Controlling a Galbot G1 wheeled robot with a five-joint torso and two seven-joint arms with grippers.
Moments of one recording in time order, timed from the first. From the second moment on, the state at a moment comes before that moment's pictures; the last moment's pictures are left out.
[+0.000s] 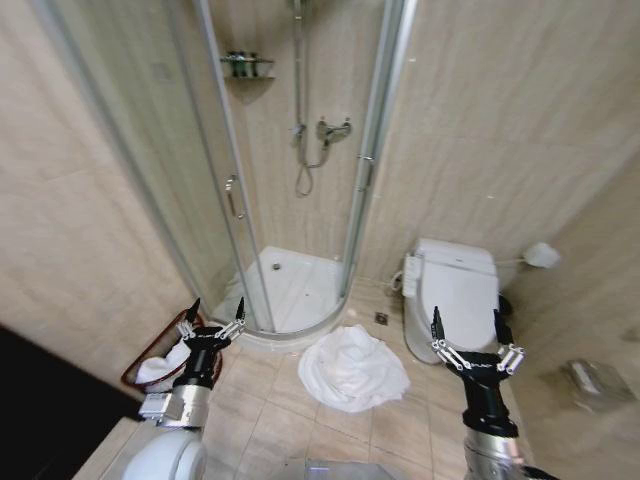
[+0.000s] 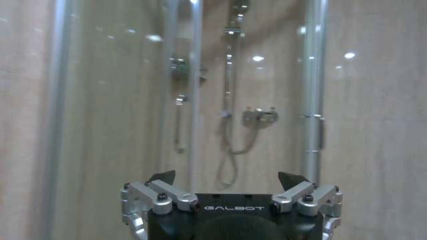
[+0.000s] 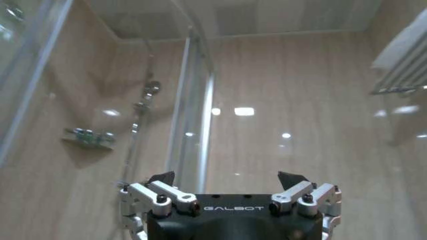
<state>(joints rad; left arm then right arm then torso) 1.83 -1.53 -0.66 -2.39 -0.17 -0.09 0.04 -1.93 1.60 0.69 2.33 0.09 0.60 -0.09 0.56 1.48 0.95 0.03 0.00</state>
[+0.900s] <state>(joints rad) 1.83 -1.53 -0.66 -2.39 -0.17 -0.09 0.04 -1.91 1.61 0.69 2.26 0.12 0.69 -0.16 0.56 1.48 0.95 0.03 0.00</state>
